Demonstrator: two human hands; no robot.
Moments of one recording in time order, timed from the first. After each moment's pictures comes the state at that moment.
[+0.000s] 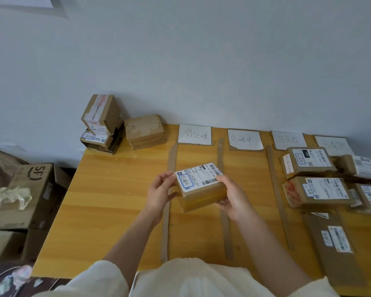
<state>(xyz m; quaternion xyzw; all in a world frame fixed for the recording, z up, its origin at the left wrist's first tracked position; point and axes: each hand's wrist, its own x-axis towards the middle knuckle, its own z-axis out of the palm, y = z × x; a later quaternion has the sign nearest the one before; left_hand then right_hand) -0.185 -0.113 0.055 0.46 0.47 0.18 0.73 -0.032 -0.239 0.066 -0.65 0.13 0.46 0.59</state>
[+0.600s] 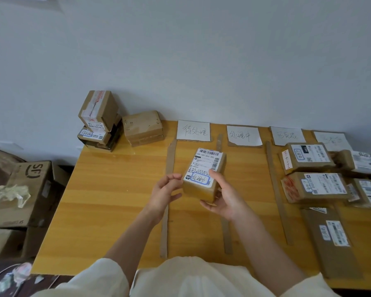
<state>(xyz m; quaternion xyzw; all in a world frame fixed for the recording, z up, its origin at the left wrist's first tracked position) -0.187 -0.119 0.052 0.47 0.42 0.12 0.76 -0.047 -0.238 0.070 -0.59 0.13 0.55 0.58</state>
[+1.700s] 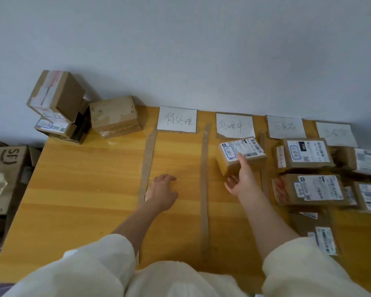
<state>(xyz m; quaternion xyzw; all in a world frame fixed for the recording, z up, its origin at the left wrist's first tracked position) -0.096 -0.116 -0.033 0.84 0.41 -0.17 0.33 0.098 -0.238 0.018 -0.62 0.33 0.41 0.59</state>
